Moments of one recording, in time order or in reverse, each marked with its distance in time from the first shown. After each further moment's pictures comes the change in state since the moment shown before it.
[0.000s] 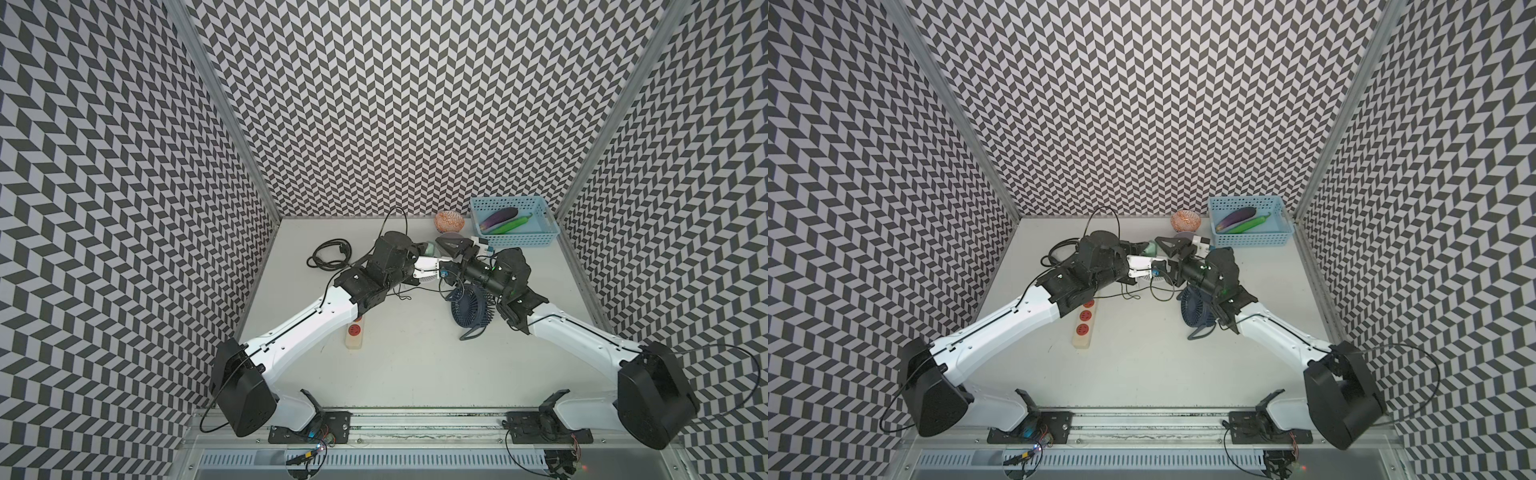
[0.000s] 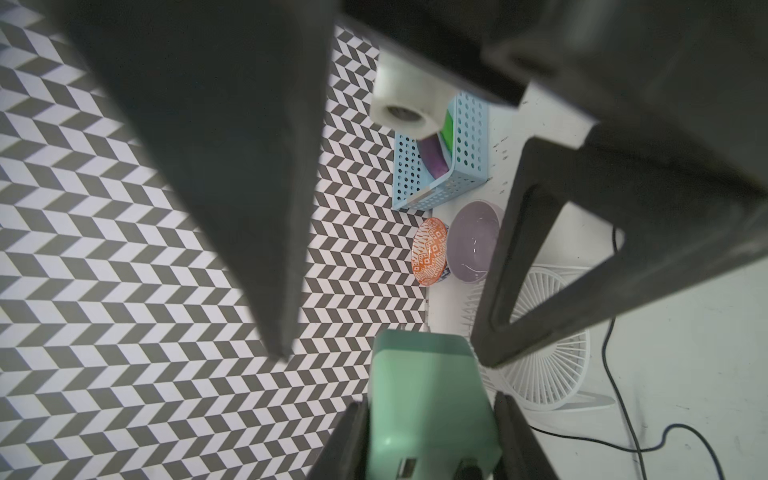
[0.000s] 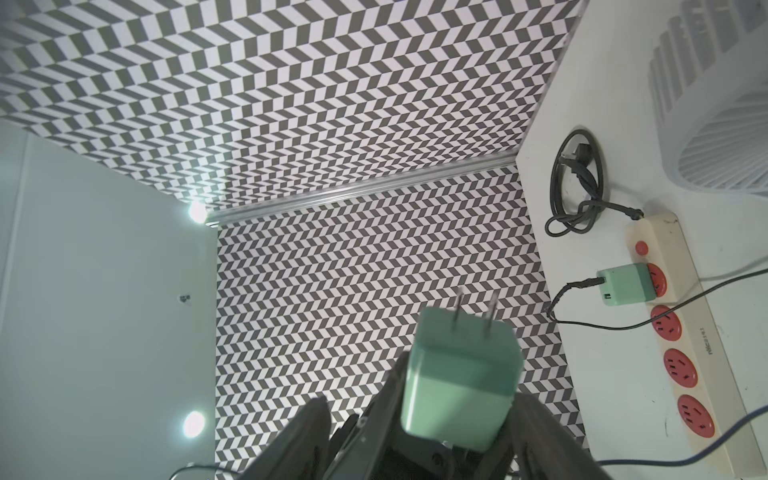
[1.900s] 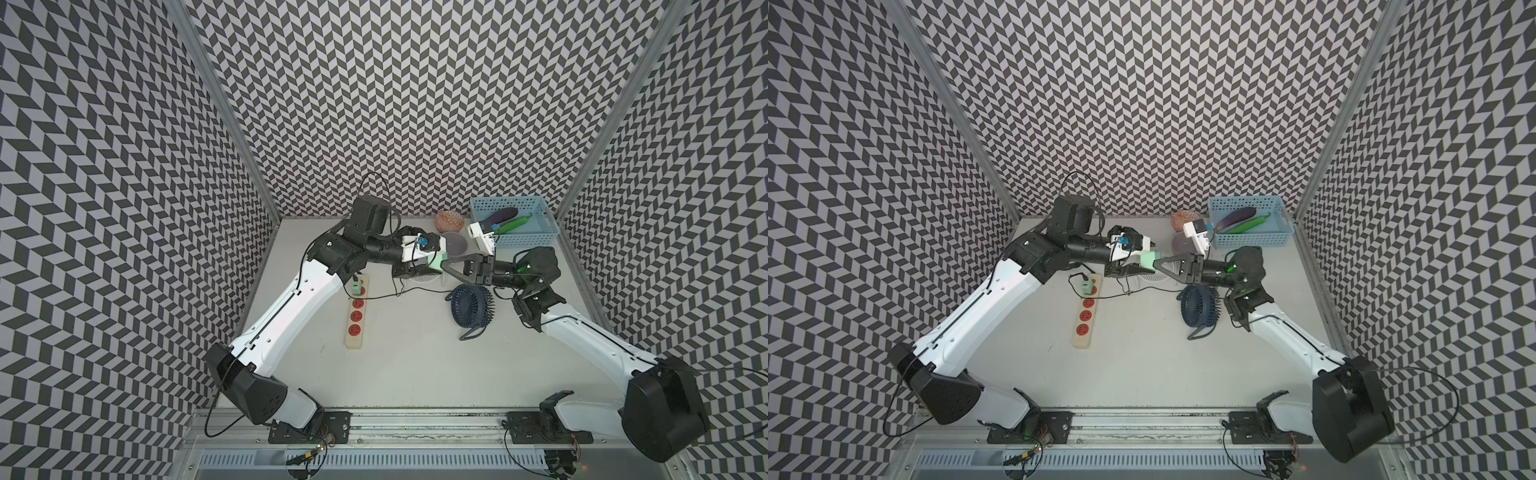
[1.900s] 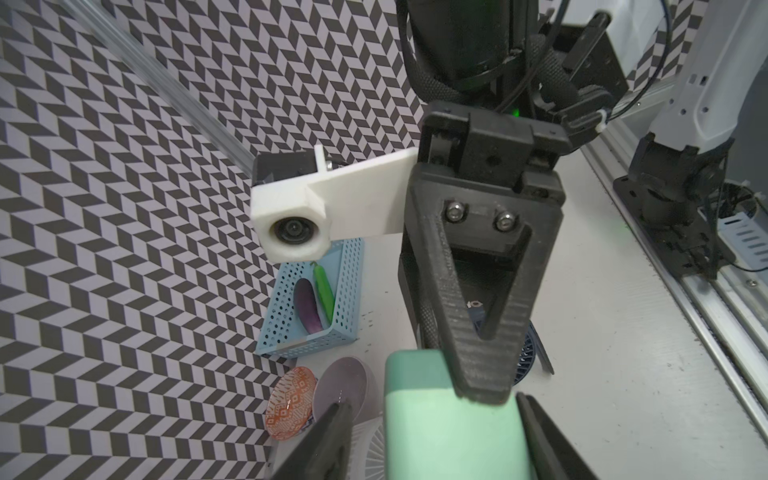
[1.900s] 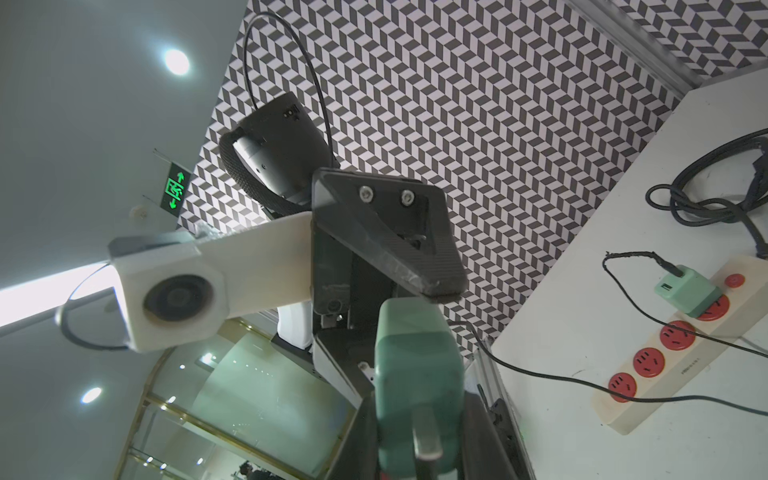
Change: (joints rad) left arm 0.129 0.074 0.396 -0.459 0.781 -0.242; right arm -0.110 -0.056 -0.020 0.253 -0.650 -0.435
